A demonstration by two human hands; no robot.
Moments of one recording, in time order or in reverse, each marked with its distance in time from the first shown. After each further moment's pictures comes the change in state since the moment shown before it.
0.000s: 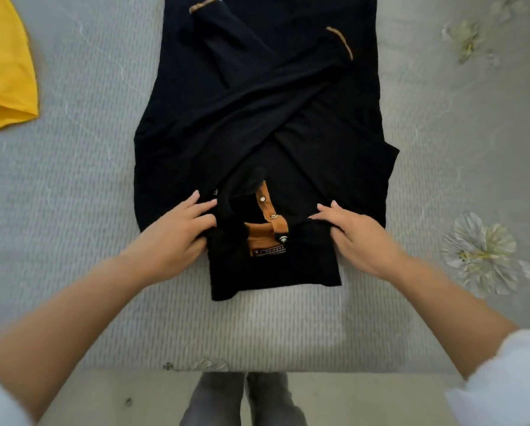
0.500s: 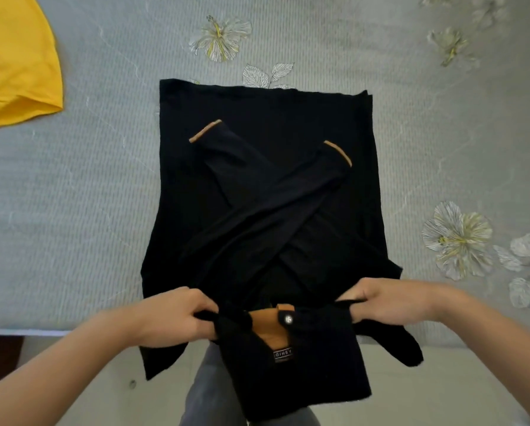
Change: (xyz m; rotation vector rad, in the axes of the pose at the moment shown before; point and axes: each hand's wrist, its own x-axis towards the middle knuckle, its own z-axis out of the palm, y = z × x) left_hand -0.096 0.079 0.001 -0.427 -0.655 -0.201; right_hand -0.103 -0.010 -0.021 0.231 -0.802 0.120
